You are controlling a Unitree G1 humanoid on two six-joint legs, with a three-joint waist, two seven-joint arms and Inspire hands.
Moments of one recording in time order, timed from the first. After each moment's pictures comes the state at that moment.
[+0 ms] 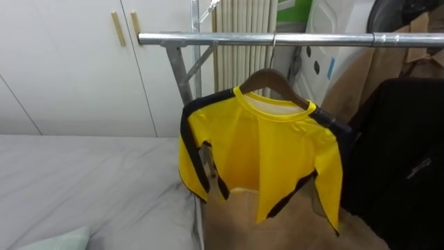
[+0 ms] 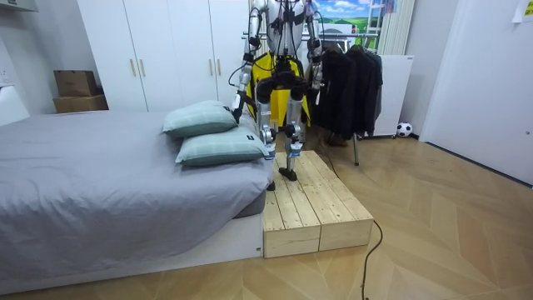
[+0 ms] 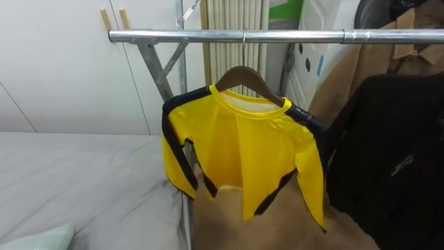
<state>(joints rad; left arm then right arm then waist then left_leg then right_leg) 0.24 0.22 0.11 1.26 -0.13 0.19 0.10 0.11 -0.22 0.01 1.28 0.40 -0.08 0.20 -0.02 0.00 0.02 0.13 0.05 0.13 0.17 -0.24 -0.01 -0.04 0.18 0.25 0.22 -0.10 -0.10</state>
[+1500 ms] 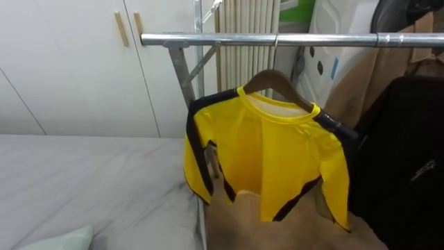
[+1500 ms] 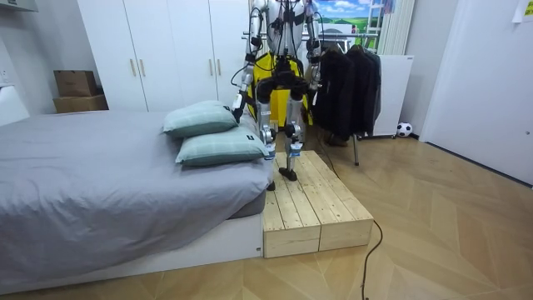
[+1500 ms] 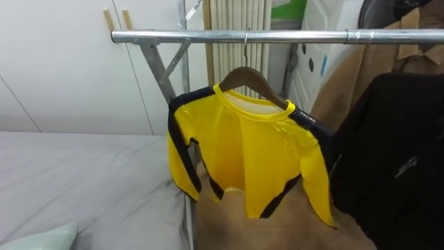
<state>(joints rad) 0.24 0.18 0.11 1.26 -0.15 0.15 0.18 0.12 -0.20 0.06 1.28 0.50 -0.11 0.23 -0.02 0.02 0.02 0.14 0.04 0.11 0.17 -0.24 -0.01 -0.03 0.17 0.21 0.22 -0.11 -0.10</state>
